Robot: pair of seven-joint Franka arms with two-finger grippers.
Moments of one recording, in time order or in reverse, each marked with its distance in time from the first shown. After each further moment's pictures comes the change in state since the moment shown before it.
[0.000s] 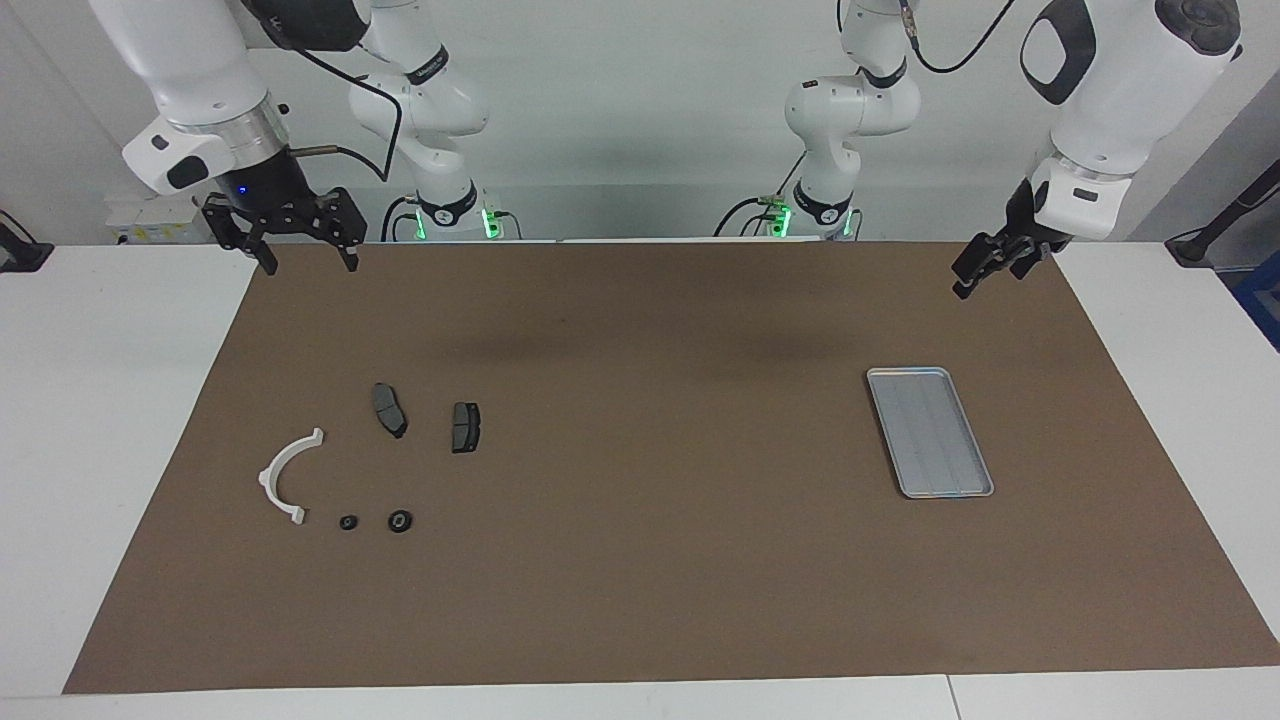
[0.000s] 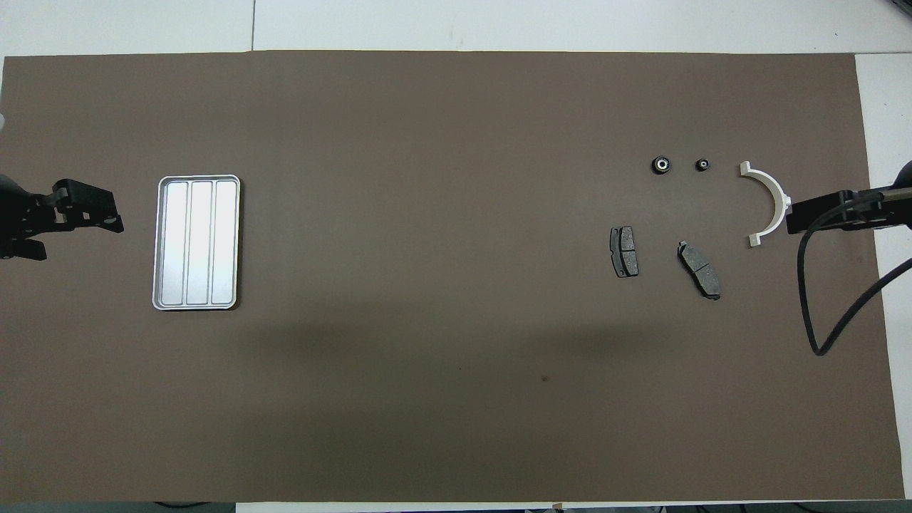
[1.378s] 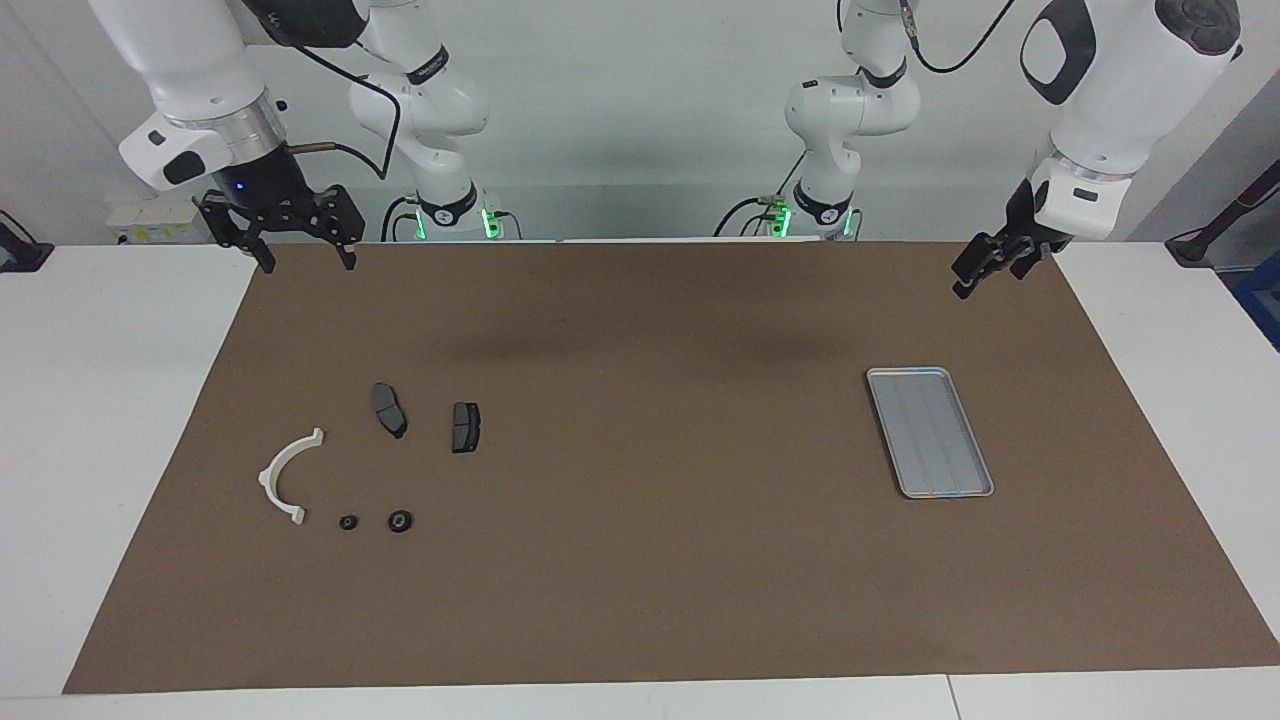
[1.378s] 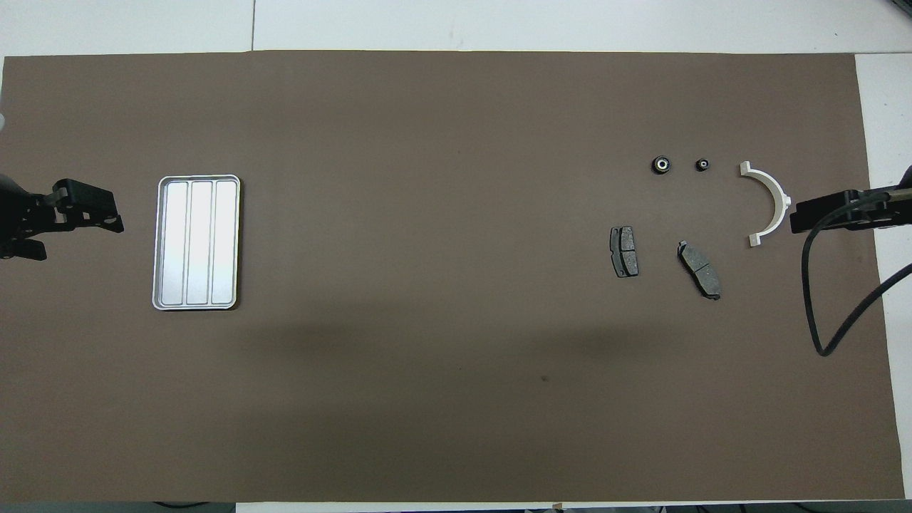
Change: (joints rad) left arm 0.000 0.000 0.000 0.000 0.000 0.000 0.000; right arm -0.001 -0.005 -0.002 0.000 0.000 0.003 0.000
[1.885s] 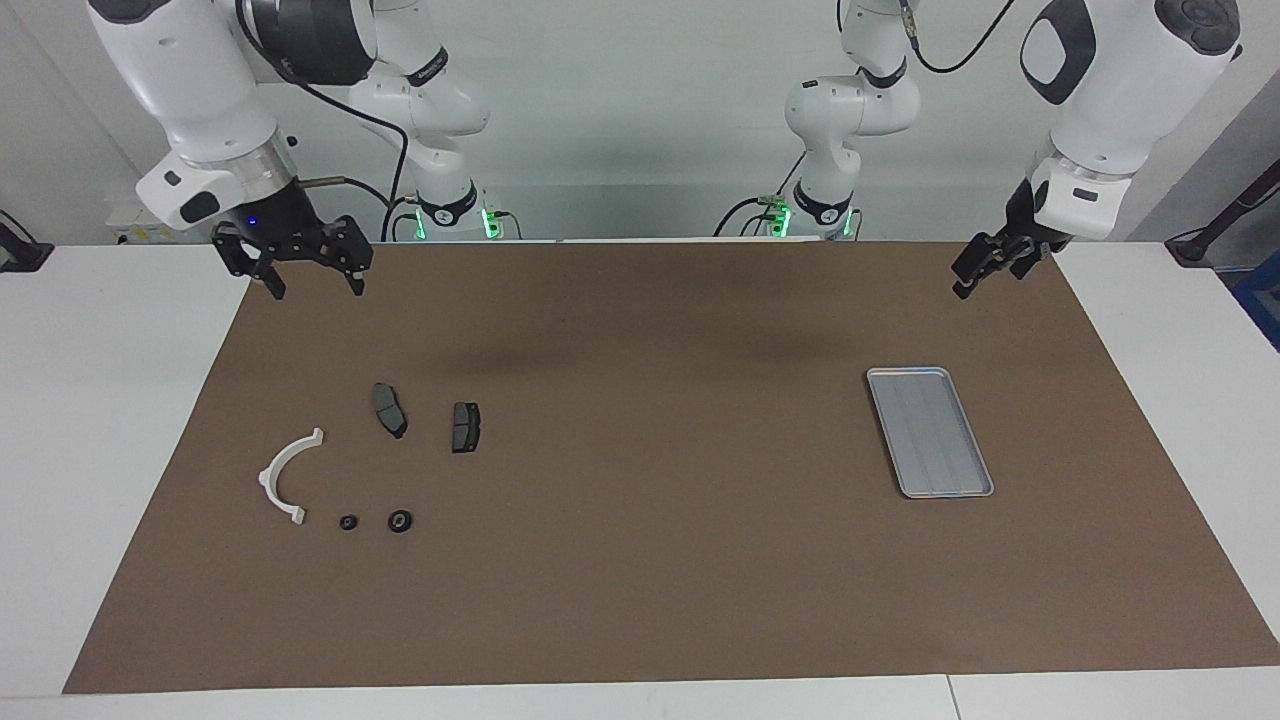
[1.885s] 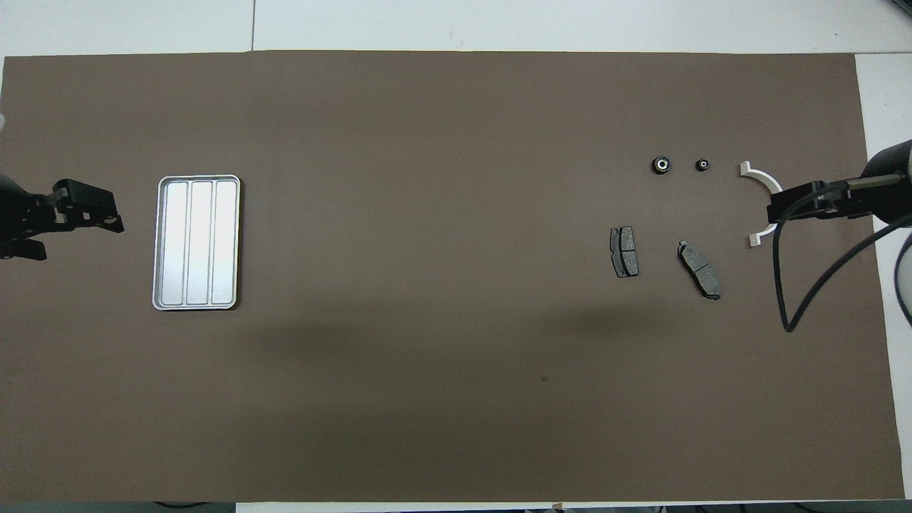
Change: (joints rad) left arm 0.000 0.000 0.000 0.000 0.000 0.000 0.000; right arm 0.003 0.052 0.003 -0.058 -0.004 0.109 0.001
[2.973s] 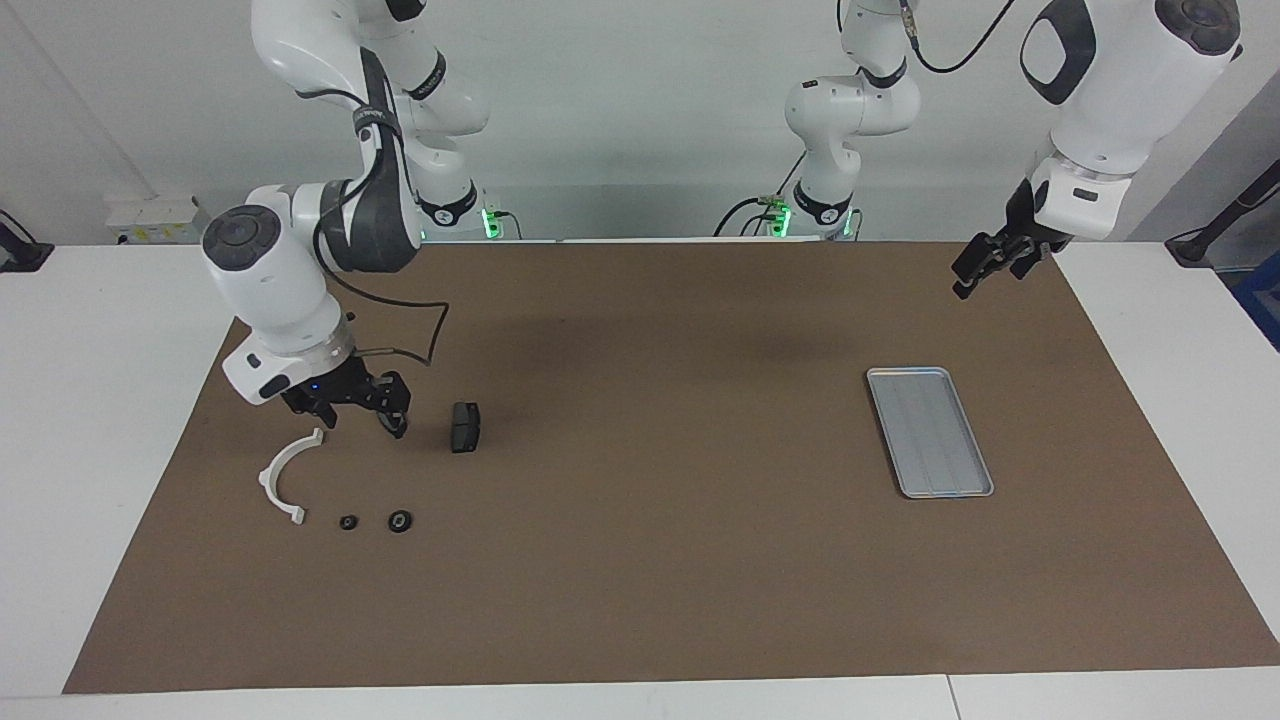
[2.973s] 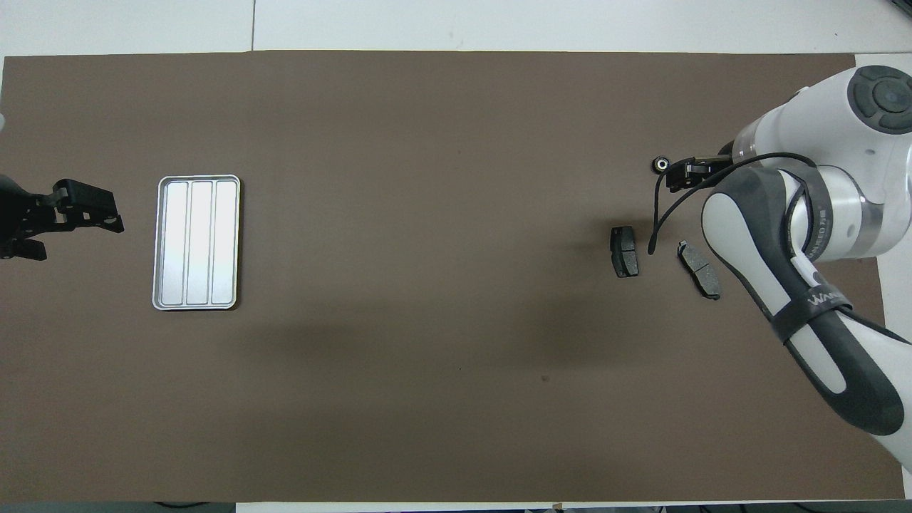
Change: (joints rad) left arm 0.000 0.000 0.000 0.000 0.000 0.000 0.000; right arm 0.041 0.328 -0.001 -0.096 -0.037 0.439 0.164
